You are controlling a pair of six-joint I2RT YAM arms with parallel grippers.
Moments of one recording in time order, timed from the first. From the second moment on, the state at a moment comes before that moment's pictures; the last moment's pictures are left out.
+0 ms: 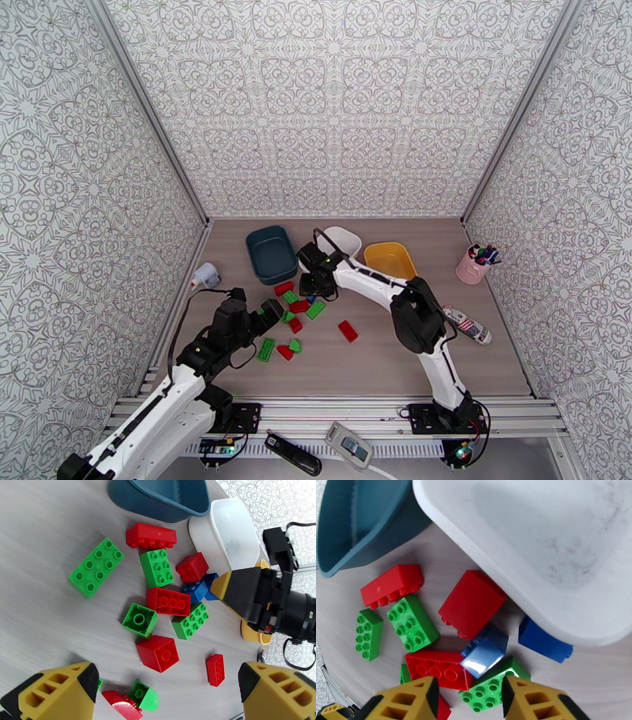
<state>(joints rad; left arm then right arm) -0.40 0.72 0.44 -0.38 0.06 -0.99 0.82 2.20 1.83 -0.80 -0.04 0.75</state>
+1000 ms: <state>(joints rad) -0.38 0.65 0.42 -0.42 0.08 -0.99 0.82 2.29 1.88 -0.79 -0.03 0.79</state>
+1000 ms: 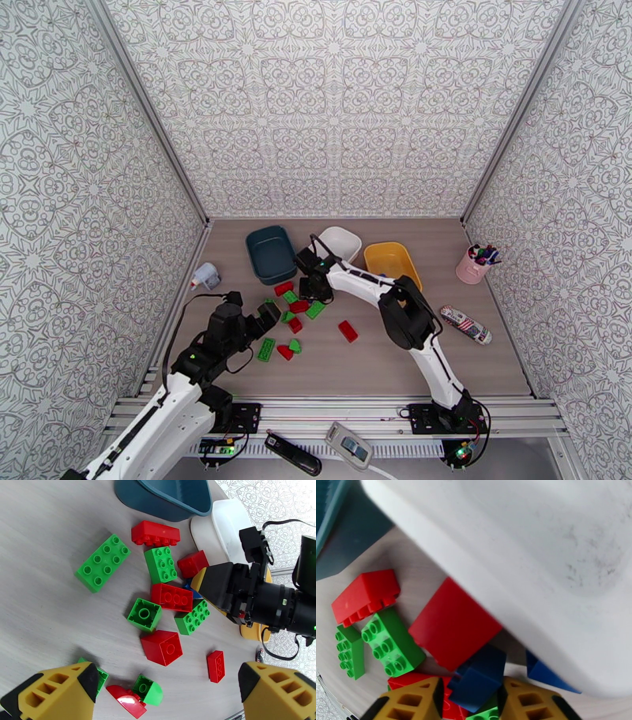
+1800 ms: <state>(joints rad) -0.54 0.94 0.55 -0.30 0.06 -0.98 0.79 1.91 1.60 -0.76 0.06 0.76</state>
